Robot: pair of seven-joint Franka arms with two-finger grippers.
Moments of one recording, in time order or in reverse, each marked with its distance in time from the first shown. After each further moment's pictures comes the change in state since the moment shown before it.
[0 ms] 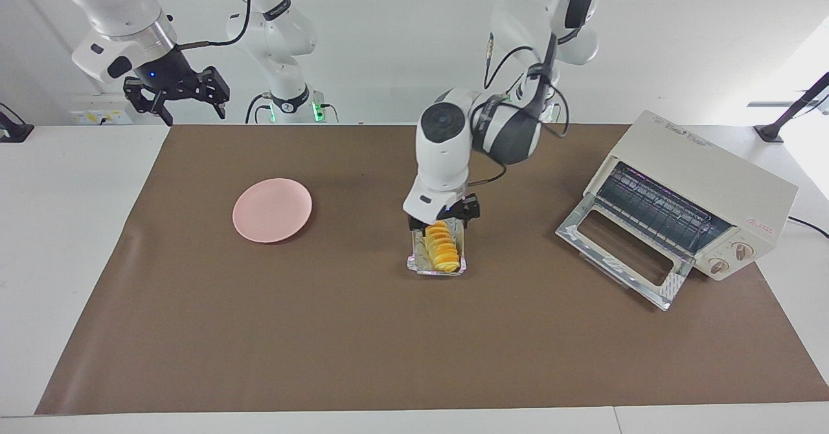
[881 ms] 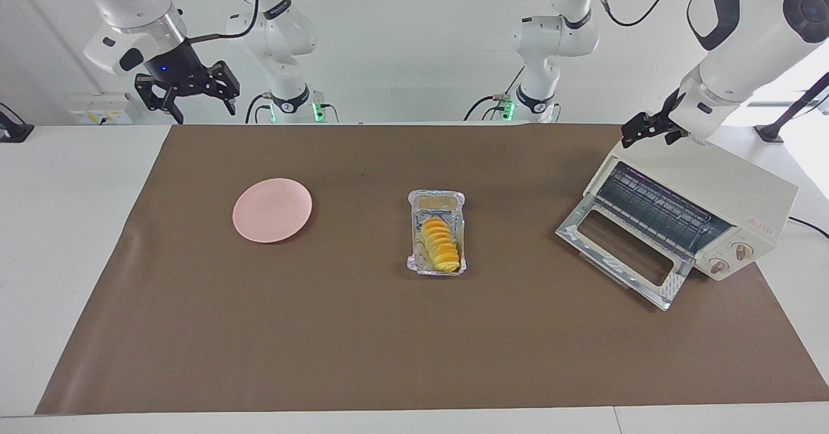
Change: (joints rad) left arm 0.550 -0.394 -0.039 -0.197 -0.001 -0.392 0.691; right arm 0.036 -0.031 0.012 -0.061 0.041 0.083 0.030
